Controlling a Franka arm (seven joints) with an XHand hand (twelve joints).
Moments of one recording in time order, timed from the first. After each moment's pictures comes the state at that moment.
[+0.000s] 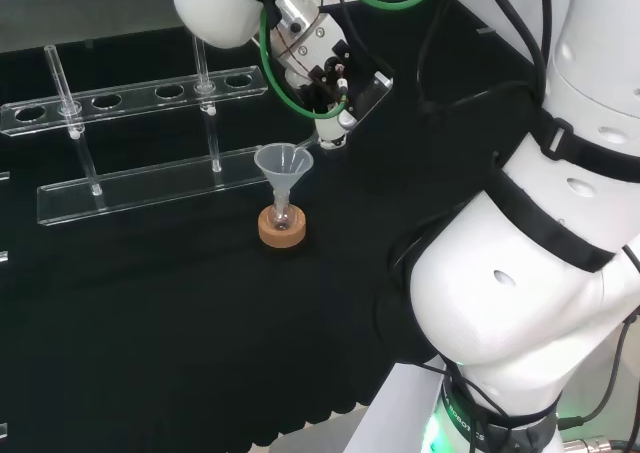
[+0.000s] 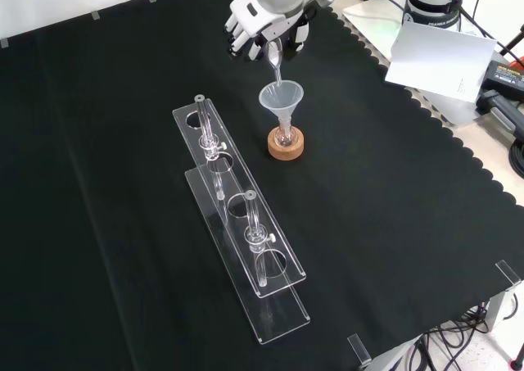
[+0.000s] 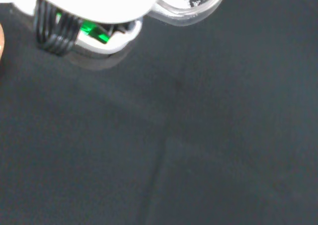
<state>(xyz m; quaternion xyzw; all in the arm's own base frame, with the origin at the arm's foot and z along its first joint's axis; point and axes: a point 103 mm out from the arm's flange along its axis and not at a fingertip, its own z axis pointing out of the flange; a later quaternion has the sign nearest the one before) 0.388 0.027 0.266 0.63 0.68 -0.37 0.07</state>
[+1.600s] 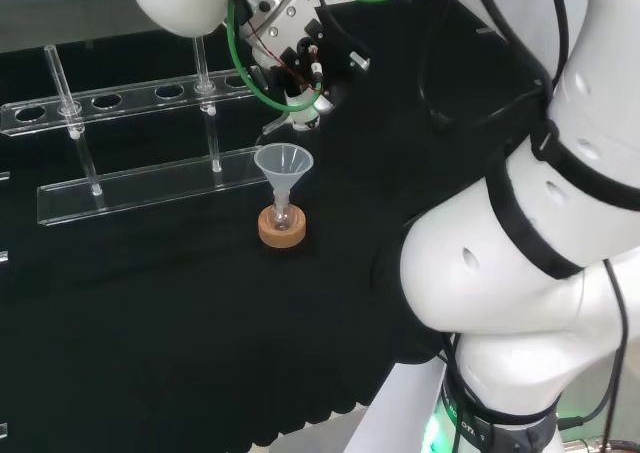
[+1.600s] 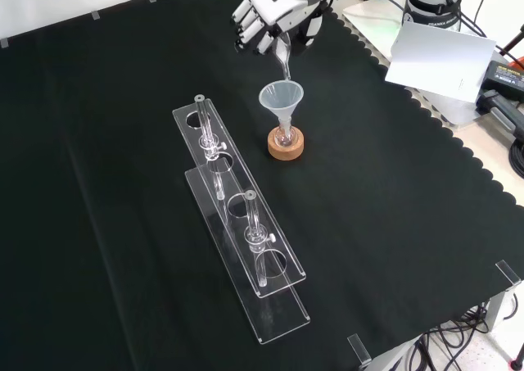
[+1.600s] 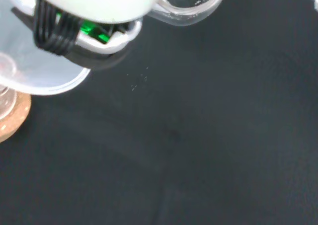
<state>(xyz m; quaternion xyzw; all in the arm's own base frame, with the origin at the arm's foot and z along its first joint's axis) 0.386 0.066 0.310 0.63 0.69 -0.34 0.11</state>
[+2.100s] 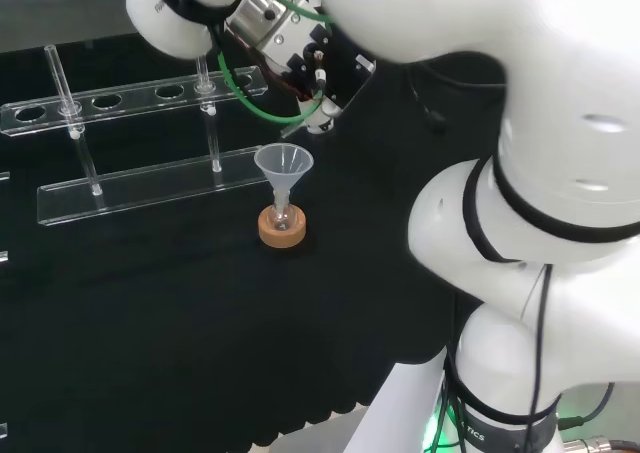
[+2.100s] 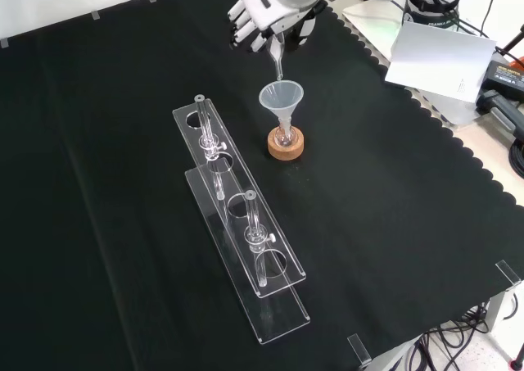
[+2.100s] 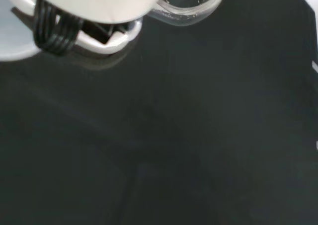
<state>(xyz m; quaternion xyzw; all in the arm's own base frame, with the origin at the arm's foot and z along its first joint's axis) 0.388 0.047 0.293 0.63 0.67 -0.38 0.12</state>
